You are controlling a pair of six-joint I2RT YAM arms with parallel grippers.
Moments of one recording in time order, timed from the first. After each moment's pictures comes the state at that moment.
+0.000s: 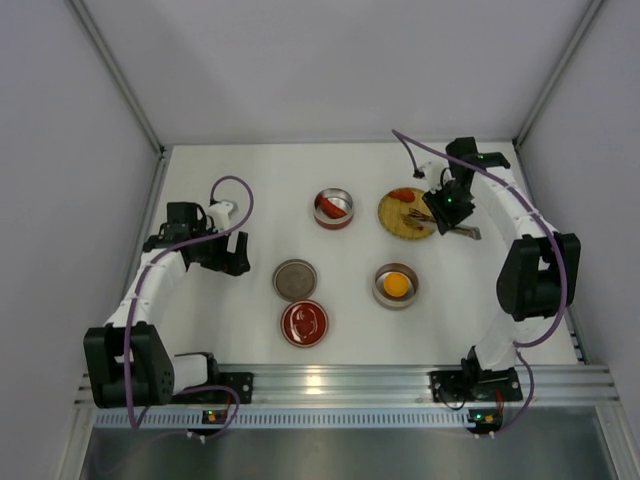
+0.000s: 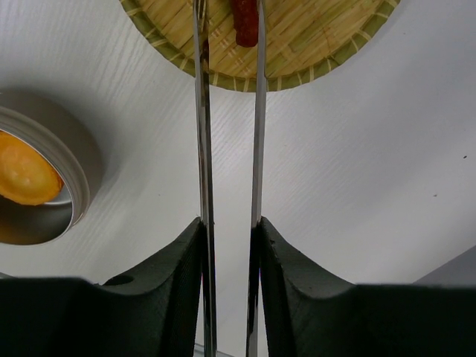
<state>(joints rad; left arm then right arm) 0.04 1.25 0.87 -0.63 0.41 0.28 0.13 1.75 1.54 -1.09 -0.10 -0.50</state>
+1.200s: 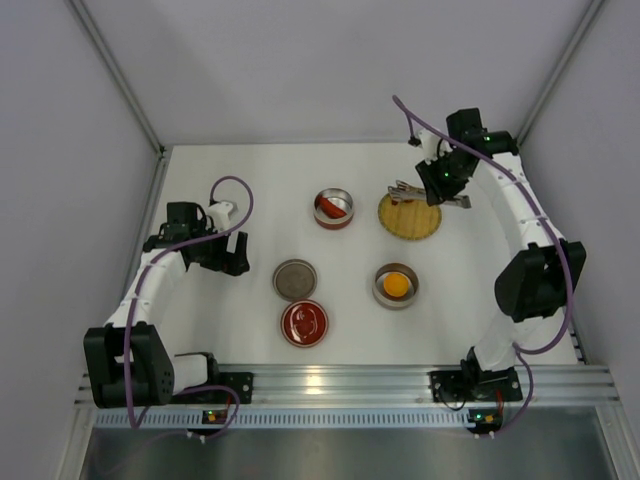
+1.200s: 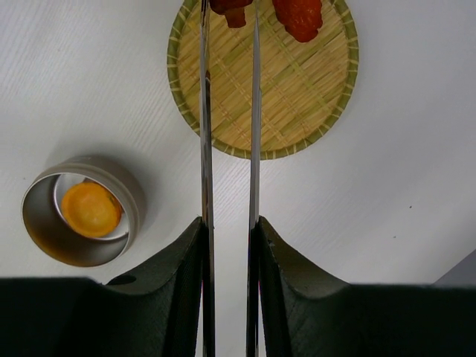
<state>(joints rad) 0.04 1.25 0.87 -0.63 0.40 0.28 0.17 1.75 1.78 -1.12 -0.19 -0.44</state>
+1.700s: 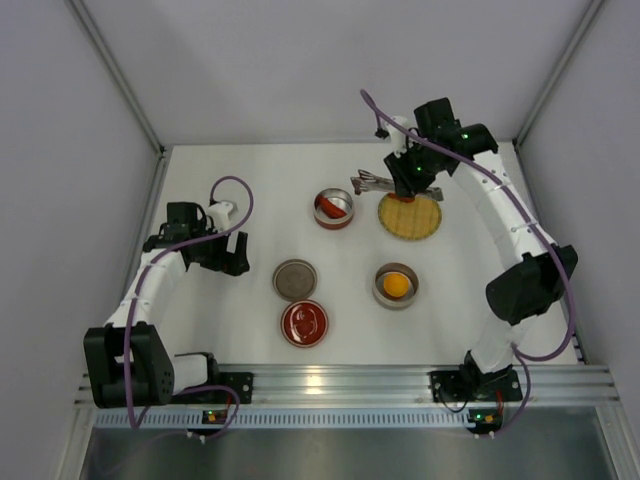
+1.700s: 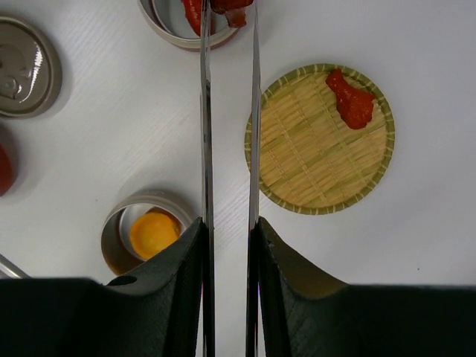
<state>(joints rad) 0.04 1.25 0.87 -0.63 0.40 0.28 0.35 1.75 1.93 -1.15 -0.21 -0.39</state>
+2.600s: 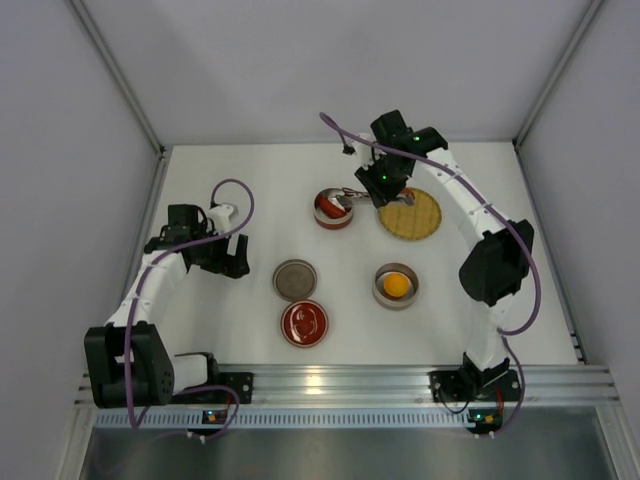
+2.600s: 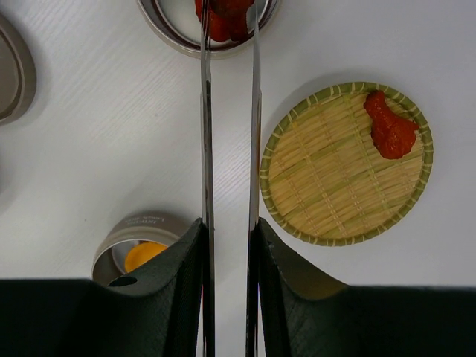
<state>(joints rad) 0.04 1.25 0.85 -0.62 0.40 0.29 0.48 1.95 2.01 -1.15 -0.11 -0.36</state>
